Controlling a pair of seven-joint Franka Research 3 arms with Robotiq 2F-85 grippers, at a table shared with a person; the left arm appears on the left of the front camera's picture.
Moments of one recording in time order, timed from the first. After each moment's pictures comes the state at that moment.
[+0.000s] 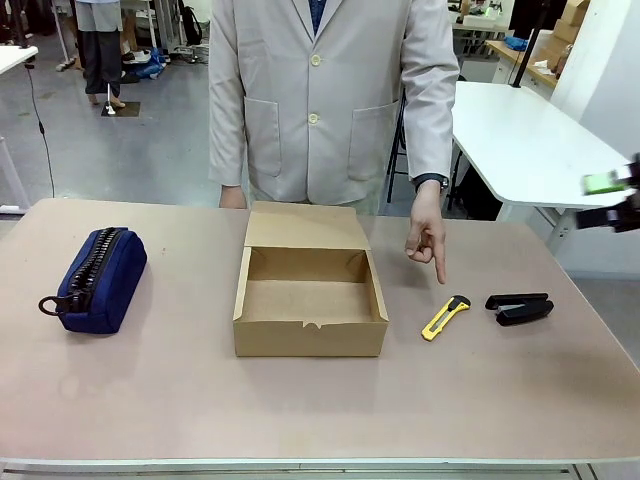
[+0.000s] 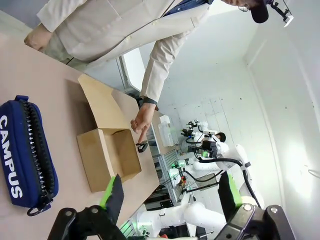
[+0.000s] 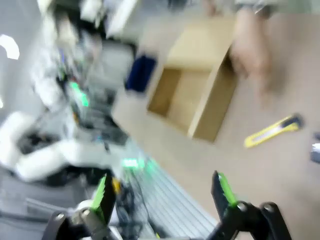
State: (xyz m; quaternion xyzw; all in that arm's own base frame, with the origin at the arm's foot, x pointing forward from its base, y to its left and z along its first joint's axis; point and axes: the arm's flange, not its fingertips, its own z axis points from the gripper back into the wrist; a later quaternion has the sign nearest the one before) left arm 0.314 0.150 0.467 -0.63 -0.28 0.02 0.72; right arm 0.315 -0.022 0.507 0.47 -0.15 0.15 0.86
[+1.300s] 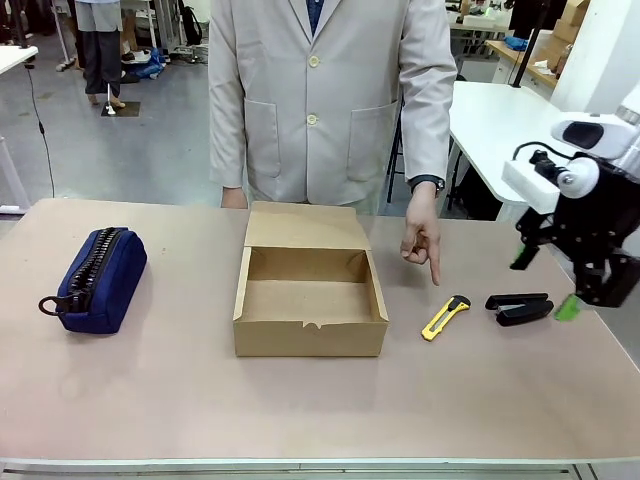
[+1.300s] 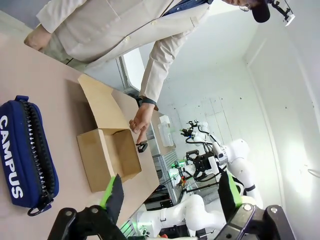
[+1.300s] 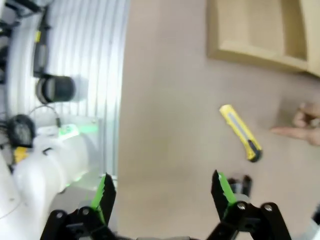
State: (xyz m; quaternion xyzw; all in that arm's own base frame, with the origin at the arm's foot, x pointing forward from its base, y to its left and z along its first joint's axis) left arm 0.314 0.151 0.467 -0.63 -0.28 0.02 0.72; right arm 0.286 0.094 0.509 0.10 -0.04 0.73 0.67
